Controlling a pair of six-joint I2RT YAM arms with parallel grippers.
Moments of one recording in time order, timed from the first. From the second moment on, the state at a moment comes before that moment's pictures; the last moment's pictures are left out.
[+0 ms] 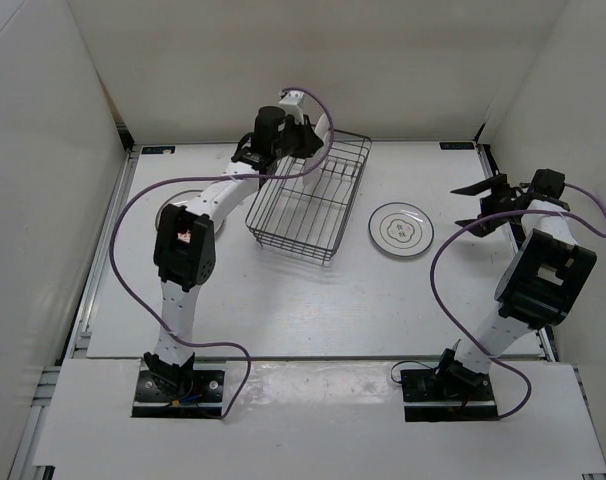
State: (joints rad) left arm -0.45 2.16 1.88 0.01 0.26 -0.28; right arm -0.46 1.75 1.26 -0.50 -0.76 0.80
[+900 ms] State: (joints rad) left arm -0.42 1.77 1.18 -0.01 -0.60 0.30; right arm -0.47 1.81 1.27 -0.47 -0.76 0.83
